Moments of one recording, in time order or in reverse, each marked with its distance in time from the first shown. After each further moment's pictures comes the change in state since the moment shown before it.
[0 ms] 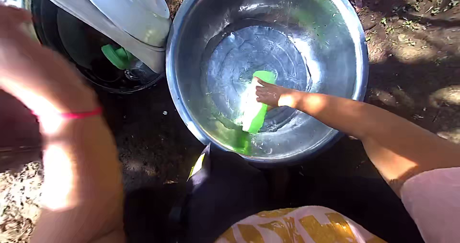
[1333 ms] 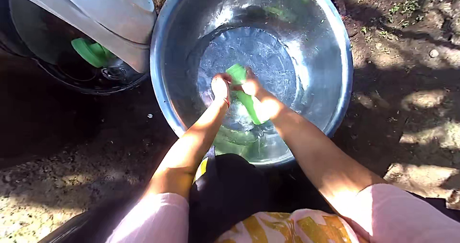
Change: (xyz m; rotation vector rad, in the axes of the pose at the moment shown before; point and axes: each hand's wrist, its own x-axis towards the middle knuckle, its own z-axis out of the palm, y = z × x) left_hand -0.108 0.014 0.301 -0.598 -0.048 -1.399; right_hand 0.072 0.001 -0.012 0.828 0.404 1.032
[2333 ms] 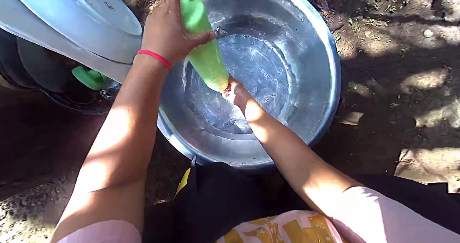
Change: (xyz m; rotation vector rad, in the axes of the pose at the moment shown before) left_hand -0.043 0.210 -0.040 1.205 -0.219 0.877; right_hand -0.031 -0.053 0.019 1.212 0.029 0.413
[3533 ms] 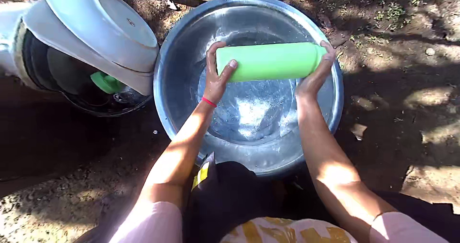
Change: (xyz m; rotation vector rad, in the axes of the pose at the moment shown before) left_hand -0.022 0.000 0.131 -1.087 0.297 0.097; right_hand -0.062 -0.114 -0.110 -0.204 0.323 -1.148
